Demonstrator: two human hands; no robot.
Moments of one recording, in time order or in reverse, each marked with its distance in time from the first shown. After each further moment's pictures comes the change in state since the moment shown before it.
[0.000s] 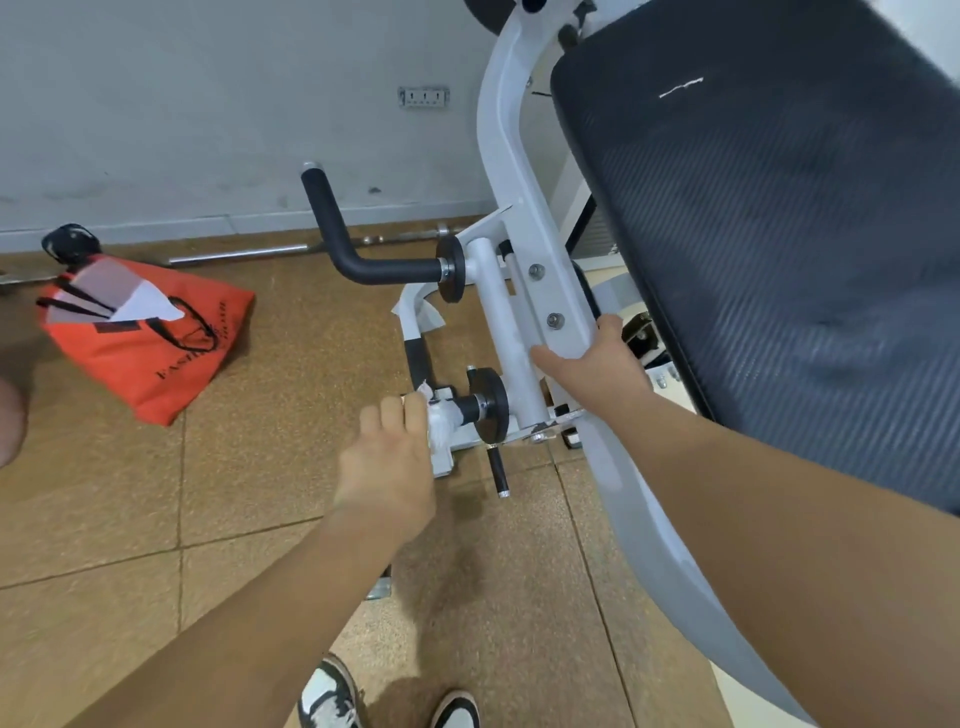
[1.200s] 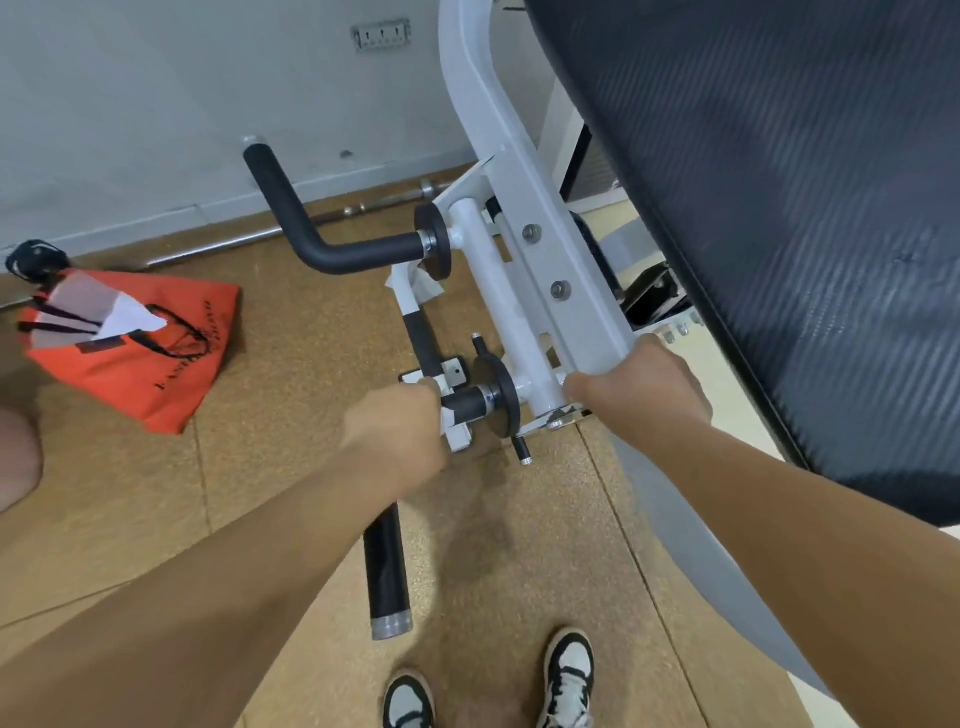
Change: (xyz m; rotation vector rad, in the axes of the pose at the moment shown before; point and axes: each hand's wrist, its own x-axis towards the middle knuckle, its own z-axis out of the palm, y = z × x) left_hand 0.067 -0.006 -0.017 -0.075 -0.331 0.091; right_hand -0.015 0.027 0.011 -0.104 0.015 0.202
